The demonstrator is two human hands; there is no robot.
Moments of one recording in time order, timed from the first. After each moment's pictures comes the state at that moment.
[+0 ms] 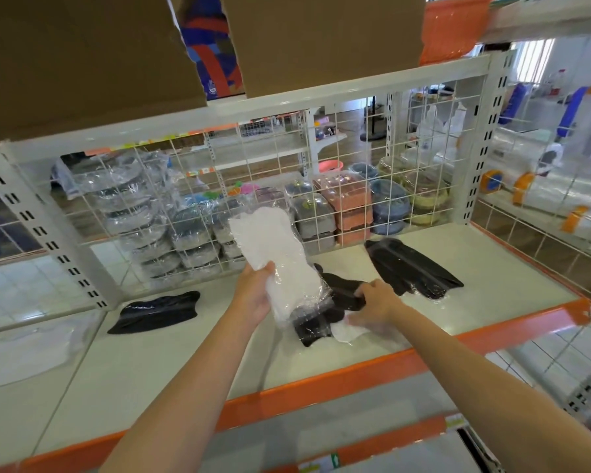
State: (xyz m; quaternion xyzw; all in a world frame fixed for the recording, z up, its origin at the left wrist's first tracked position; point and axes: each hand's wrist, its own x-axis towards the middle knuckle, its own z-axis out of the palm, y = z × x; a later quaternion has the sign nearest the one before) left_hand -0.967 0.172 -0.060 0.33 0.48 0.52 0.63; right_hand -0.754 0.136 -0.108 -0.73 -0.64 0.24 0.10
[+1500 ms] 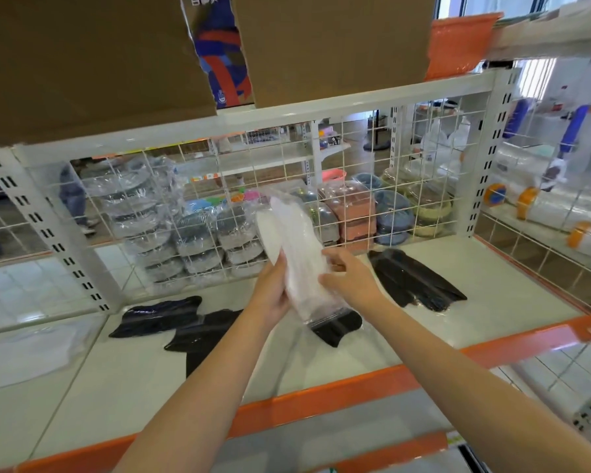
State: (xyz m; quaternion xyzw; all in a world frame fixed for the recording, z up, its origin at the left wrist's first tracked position) left_hand -0.946 0.163 -0.040 0.36 0.38 0.51 0.68; right_hand -0.804 0.144 -0.049 -0.61 -0.57 0.35 0.43
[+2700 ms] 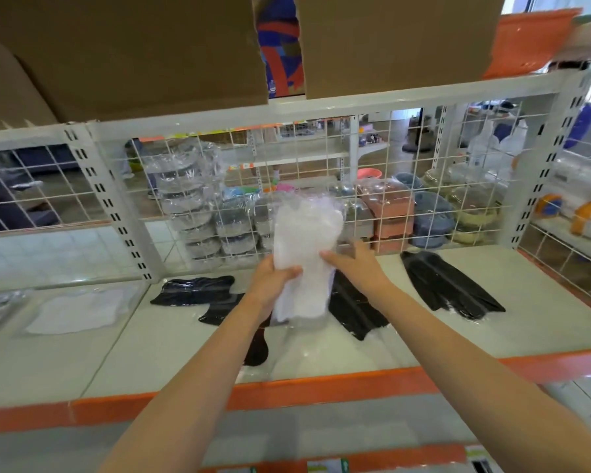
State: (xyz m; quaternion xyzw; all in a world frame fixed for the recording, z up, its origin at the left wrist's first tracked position) left_hand -1.005 0.142 -0.039 0.50 0.51 0.48 0.52; right_hand -0.839 0.157 -0.042 -0.59 -0.56 0.40 0.43
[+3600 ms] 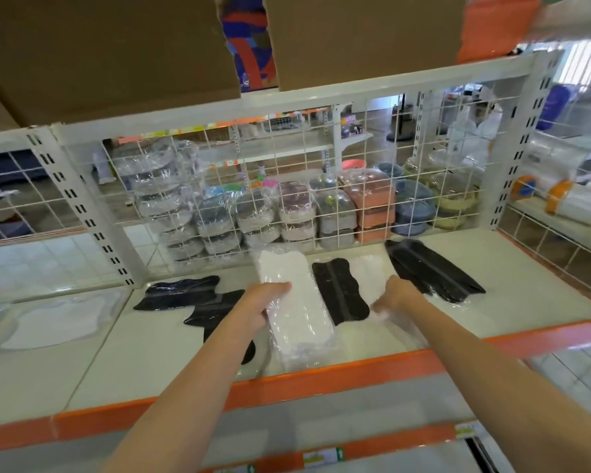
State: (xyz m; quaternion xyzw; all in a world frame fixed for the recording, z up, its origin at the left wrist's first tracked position) left_hand -1.000 0.145 -0.067 0.34 0.59 0.38 0.63; right_hand -0.755 0.147 -0.102 -0.80 -0.54 0.25 0.09
